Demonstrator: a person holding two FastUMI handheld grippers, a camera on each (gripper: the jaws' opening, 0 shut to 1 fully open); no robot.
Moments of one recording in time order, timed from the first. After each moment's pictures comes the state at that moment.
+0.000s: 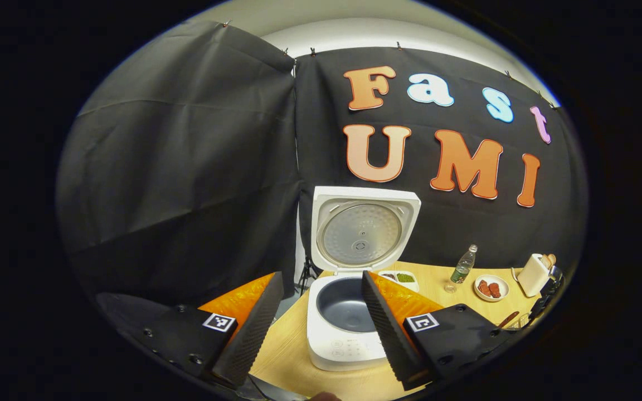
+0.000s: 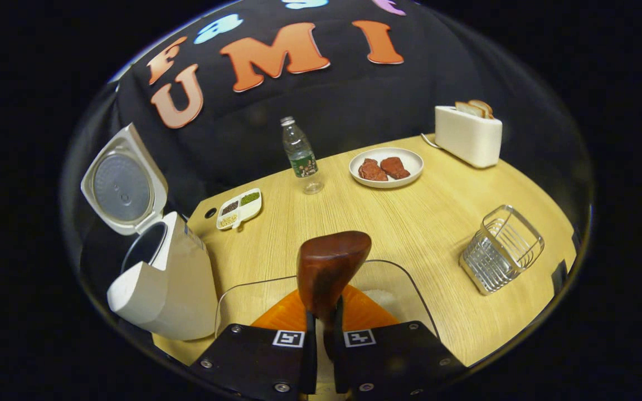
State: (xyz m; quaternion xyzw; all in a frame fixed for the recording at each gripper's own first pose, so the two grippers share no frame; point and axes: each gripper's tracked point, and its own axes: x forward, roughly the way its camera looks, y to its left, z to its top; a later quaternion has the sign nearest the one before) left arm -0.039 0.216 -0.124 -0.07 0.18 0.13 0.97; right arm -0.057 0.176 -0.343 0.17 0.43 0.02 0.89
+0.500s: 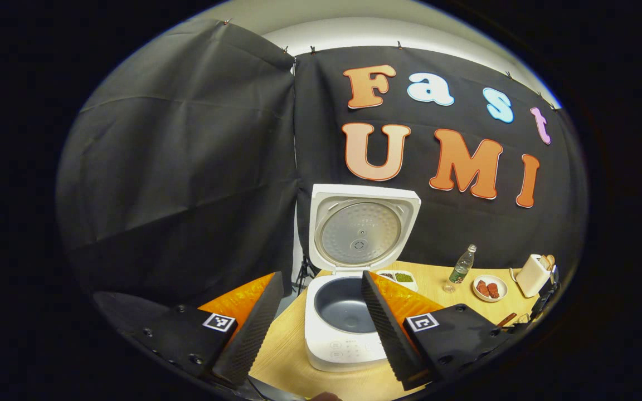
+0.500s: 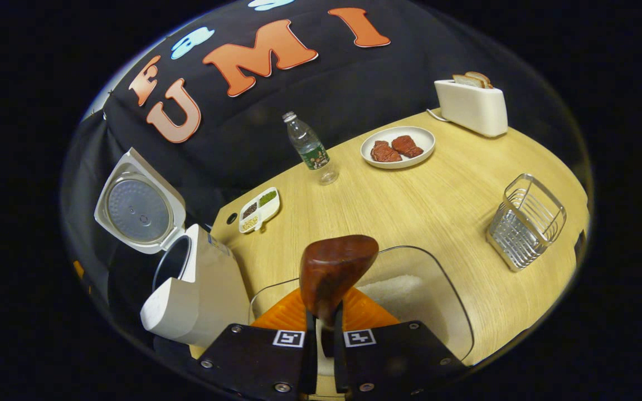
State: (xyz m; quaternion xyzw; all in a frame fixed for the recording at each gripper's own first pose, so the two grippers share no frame) left arm -0.035 0.220 -0.129 -0.08 0.19 0.13 0.97; right arm -0.060 0.212 -0.334 0.23 0.45 0.07 0.86
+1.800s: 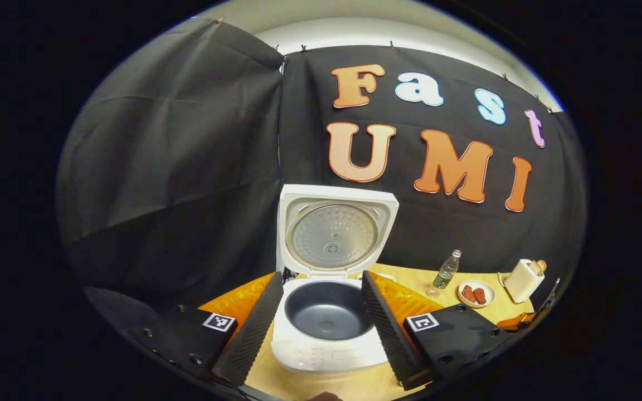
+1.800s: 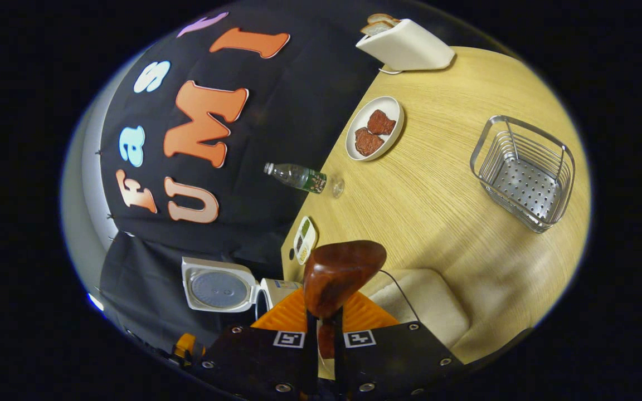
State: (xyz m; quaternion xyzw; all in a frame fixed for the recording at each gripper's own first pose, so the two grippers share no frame) left arm -0.006 0.173 -0.126 -0.09 0.18 0.10 0.98; right arm -0.035 0.138 -0.293 0.53 0.42 0.08 0.73
